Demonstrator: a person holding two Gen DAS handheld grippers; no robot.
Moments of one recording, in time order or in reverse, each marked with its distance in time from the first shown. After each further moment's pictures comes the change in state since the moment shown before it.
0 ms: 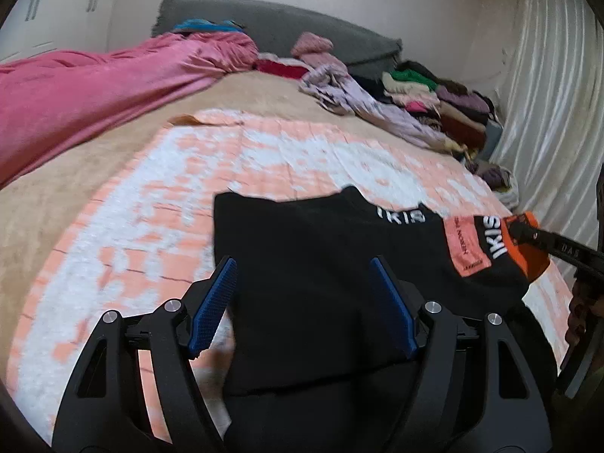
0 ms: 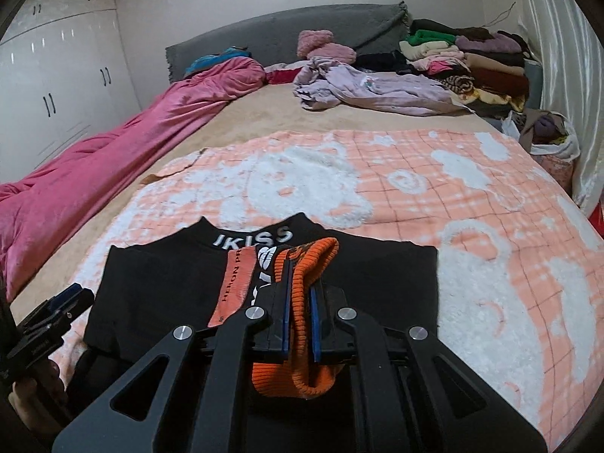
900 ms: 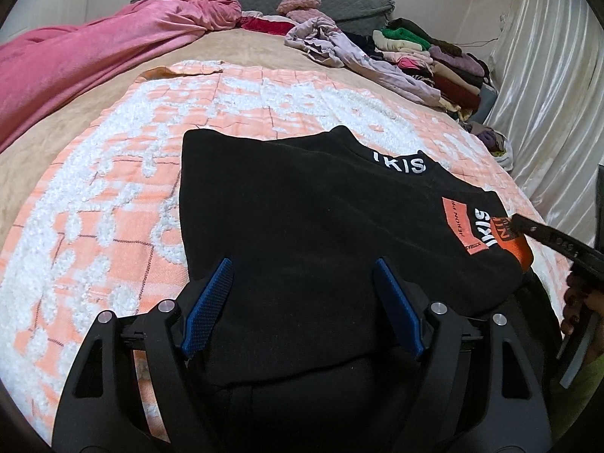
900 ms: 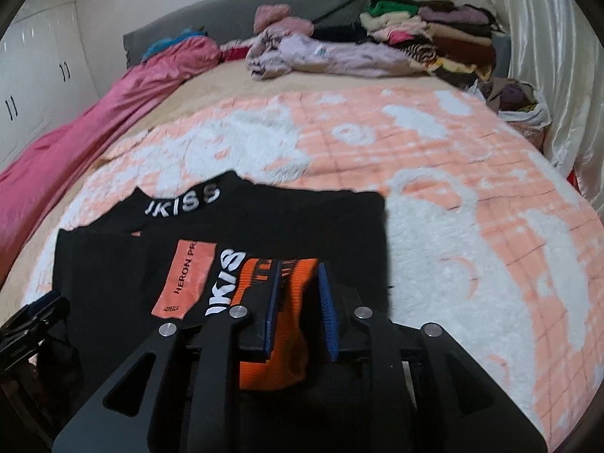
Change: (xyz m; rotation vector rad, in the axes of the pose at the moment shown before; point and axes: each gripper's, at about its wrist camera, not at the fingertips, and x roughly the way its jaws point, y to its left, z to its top) left arm 0.037 -0.002 -0.016 0.017 0.155 -0.031; right arm 0.017 -0.042 -0.029 0.075 0.073 -0.117
